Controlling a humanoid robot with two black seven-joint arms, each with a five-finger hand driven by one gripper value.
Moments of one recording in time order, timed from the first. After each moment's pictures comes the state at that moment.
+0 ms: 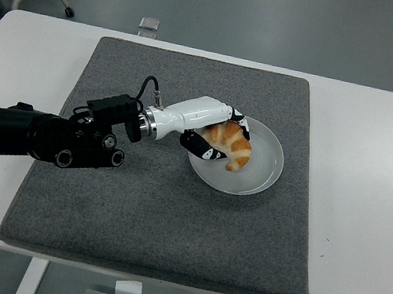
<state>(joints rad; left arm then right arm) -1.09 0.26 0.19 -0.97 1.02 0.43 -0.44 0.07 0.00 -0.15 0.15 0.04 -0.03 -0.06</state>
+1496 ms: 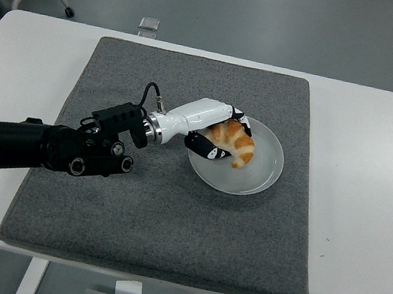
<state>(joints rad) -1.04 0.19 0.13 -0.88 1.00 0.45 -0.44 0.07 0.00 -0.15 0.15 0.04 -0.03 -0.06</state>
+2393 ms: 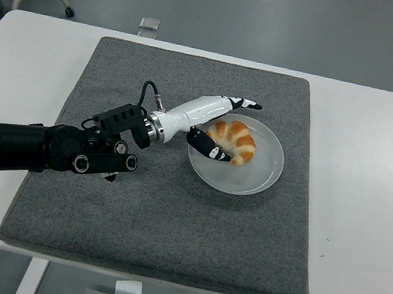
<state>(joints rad) -1.03 0.18 0.13 -0.89 0.87 0.45 -0.44 0.07 0.00 -0.15 0.15 0.04 -0.03 -0.06</state>
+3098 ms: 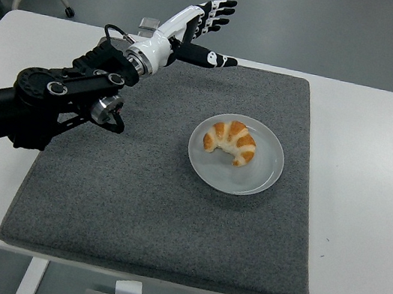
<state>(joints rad) -1.05 0.30 -0.28 -0.88 0.34 0.11 -0.43 0.07 0.00 -0.15 0.15 0.04 -0.03 -0.06</state>
